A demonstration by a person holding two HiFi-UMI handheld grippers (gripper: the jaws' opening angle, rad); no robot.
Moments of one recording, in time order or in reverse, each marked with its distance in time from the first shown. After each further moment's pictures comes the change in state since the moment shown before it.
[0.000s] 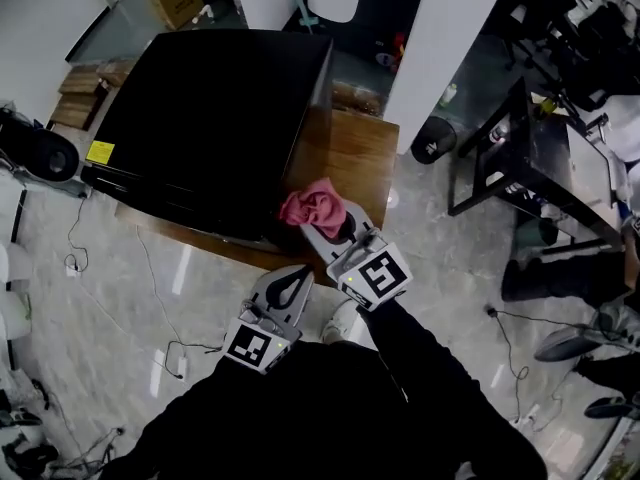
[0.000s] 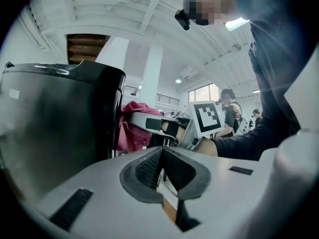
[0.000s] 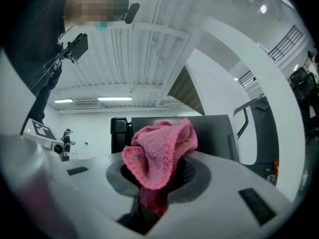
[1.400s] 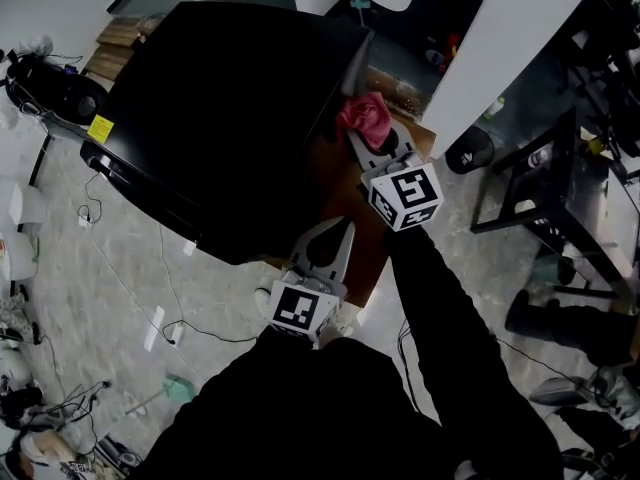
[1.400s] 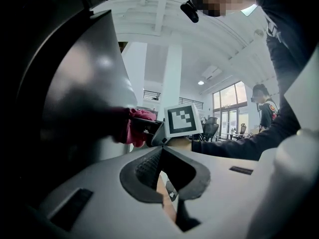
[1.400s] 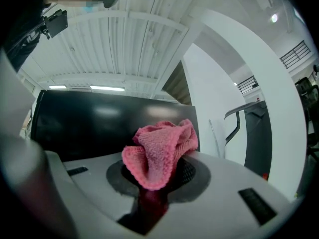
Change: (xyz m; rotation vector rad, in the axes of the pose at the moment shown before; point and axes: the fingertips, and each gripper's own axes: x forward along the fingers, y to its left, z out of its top) left arm 0.136 0.053 0.002 -0.040 -0.098 0.289; right arm 0.075 -0.189 -0.027 -0.088 0.046 -0.059
